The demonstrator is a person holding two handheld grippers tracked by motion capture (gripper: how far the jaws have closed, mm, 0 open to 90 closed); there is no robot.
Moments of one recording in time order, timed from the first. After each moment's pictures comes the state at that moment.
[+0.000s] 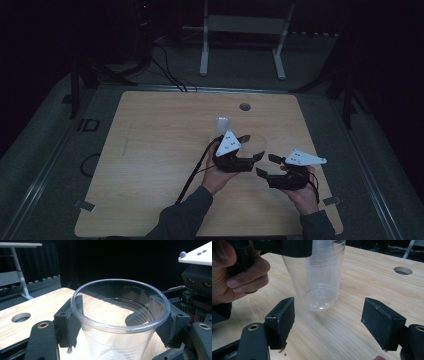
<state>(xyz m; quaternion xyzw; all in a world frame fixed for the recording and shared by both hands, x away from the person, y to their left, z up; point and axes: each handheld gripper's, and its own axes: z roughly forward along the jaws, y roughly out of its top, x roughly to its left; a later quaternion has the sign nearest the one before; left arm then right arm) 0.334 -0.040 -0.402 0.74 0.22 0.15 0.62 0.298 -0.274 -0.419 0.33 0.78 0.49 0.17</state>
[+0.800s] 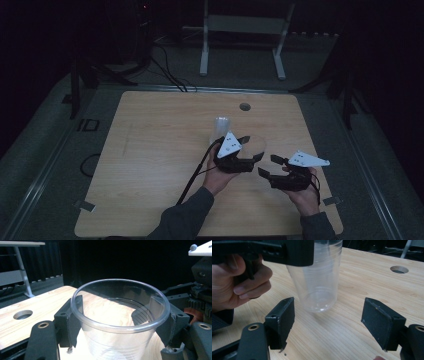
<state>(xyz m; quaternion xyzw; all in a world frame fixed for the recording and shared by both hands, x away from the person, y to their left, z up) 0.336 -0.044 -0.414 0.73 0.23 0.16 0.62 0.296 -0.281 -0.423 0.34 0.77 0.51 0.17</state>
